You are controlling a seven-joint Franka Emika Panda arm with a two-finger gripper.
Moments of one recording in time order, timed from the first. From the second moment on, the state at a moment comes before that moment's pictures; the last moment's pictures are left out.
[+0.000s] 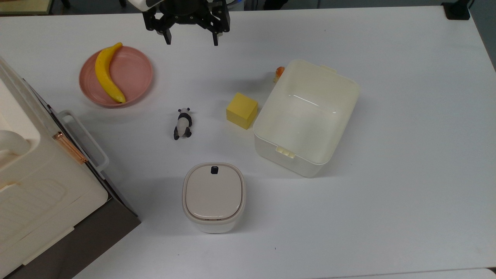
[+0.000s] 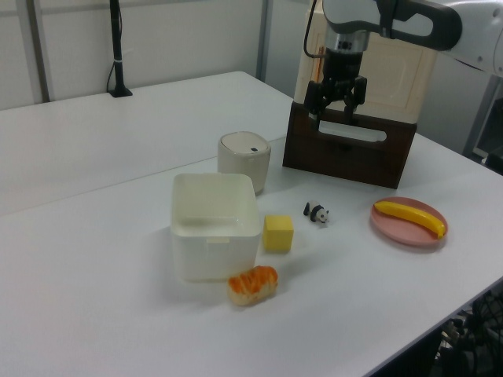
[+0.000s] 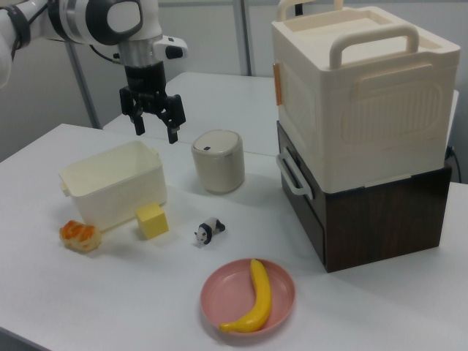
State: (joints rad) arm 0.04 0.18 -0.08 -1.43 0.02 1.56 -0.01
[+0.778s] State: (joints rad) arm 0.05 0.18 -0.07 -1.51 0.03 1.56 -0.26
